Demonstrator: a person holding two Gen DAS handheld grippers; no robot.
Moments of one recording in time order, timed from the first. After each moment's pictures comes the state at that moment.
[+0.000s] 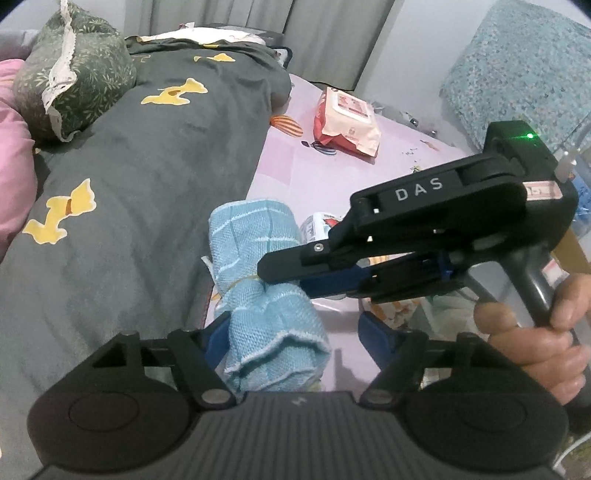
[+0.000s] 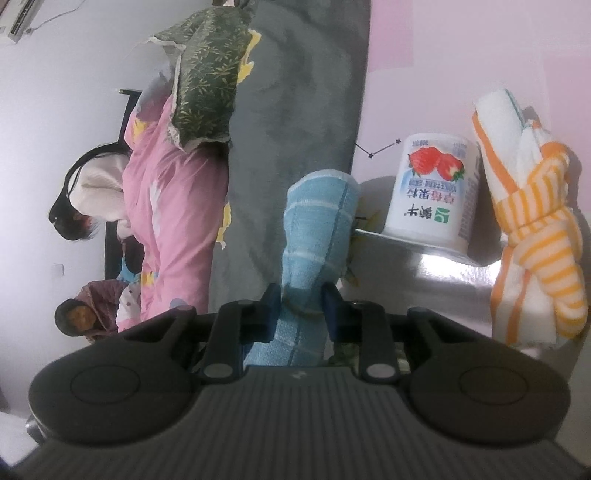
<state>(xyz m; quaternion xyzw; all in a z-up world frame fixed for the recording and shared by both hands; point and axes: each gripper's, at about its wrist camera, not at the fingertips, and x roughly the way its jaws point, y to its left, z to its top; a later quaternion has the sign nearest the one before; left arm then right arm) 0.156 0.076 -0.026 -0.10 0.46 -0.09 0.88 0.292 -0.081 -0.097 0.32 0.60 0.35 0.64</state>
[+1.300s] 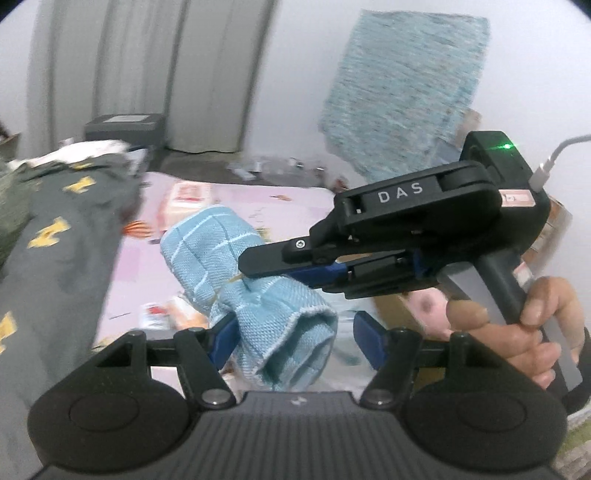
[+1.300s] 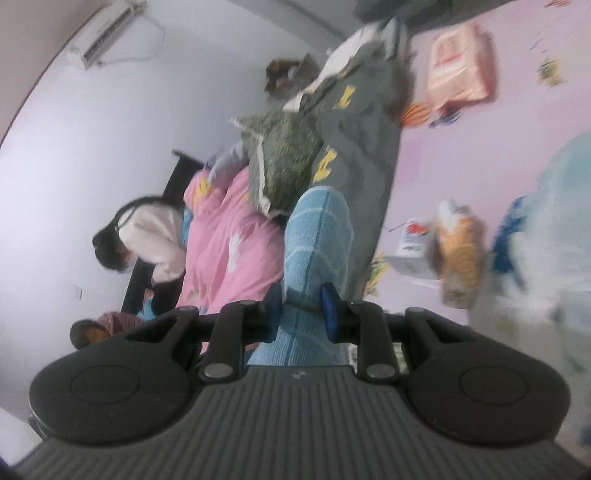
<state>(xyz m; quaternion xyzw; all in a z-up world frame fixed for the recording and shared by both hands) 0.082 -0.056 0.086 -0.02 0.34 -0.25 0.91 0.180 -0.244 0.050 0.35 0.44 0.35 0.75</state>
